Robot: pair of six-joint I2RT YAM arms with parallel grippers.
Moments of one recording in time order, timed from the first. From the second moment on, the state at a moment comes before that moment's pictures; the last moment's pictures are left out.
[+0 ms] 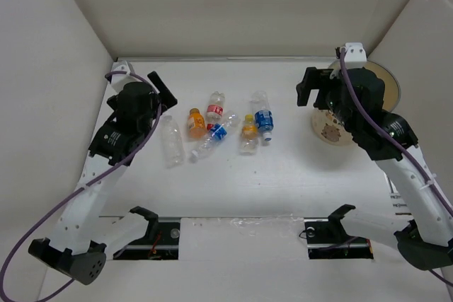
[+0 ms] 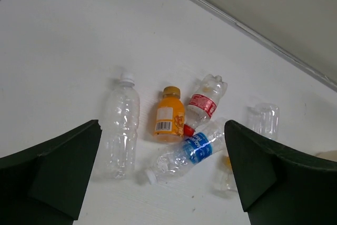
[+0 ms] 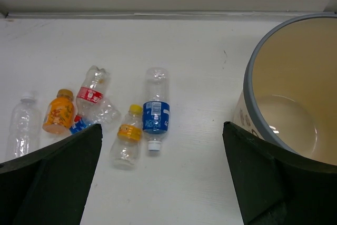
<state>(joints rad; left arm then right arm) -0.41 0.99 1.25 -0.70 -0.51 -0.65 0.56 1.08 1.50 -0.71 0.40 0.24</state>
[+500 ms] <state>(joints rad) -0.40 0.96 1.16 -0.76 -0.67 -0.77 0.56 1.05 1.48 -0.69 0.37 0.24</state>
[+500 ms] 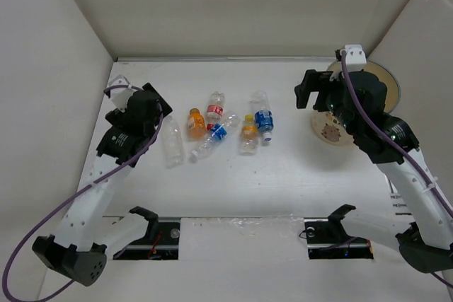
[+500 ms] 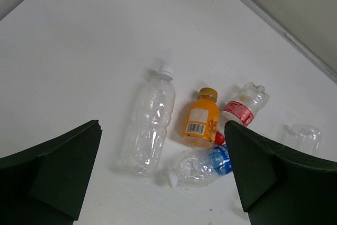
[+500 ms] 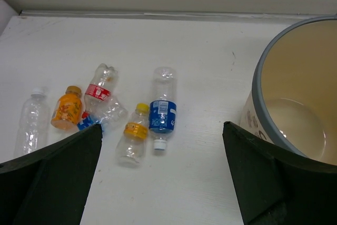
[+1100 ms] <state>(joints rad) -0.22 1.30 0.88 -0.50 -0.42 -0.85 0.65 1.06 1.44 -0.65 0.21 0.23</state>
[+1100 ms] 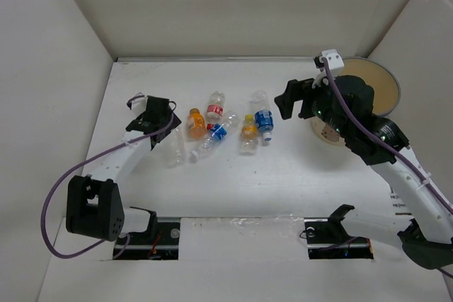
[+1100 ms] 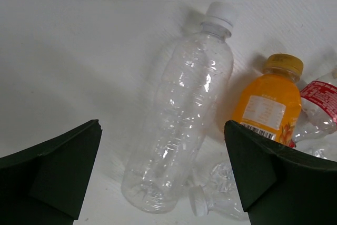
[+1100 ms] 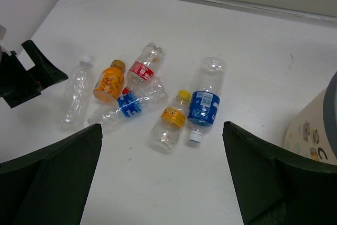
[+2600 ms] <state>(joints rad) -0.21 1.15 0.95 -0.03 0.10 -0.77 0.71 1.49 1.35 -0.13 -0.36 0.35</state>
